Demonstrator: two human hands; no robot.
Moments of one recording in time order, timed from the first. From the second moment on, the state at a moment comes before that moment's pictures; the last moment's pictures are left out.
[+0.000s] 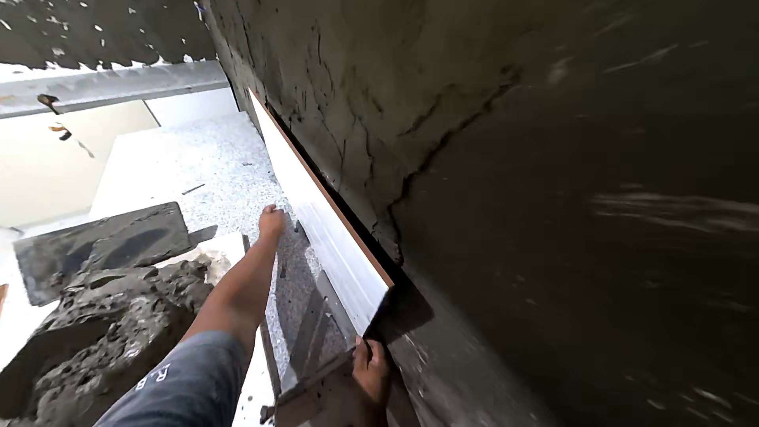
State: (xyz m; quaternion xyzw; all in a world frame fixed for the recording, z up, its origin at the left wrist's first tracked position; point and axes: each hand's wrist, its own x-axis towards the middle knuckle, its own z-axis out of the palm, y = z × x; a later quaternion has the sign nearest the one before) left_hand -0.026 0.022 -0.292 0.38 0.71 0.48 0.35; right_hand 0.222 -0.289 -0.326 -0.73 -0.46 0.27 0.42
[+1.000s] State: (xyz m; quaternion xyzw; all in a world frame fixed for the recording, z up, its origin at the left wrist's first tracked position) left_hand -0.051 0.137 -0.226 0.43 0.65 0.54 0.33; right_hand 0.201 -0.278 -0.297 -0.70 -0.44 0.25 0.51
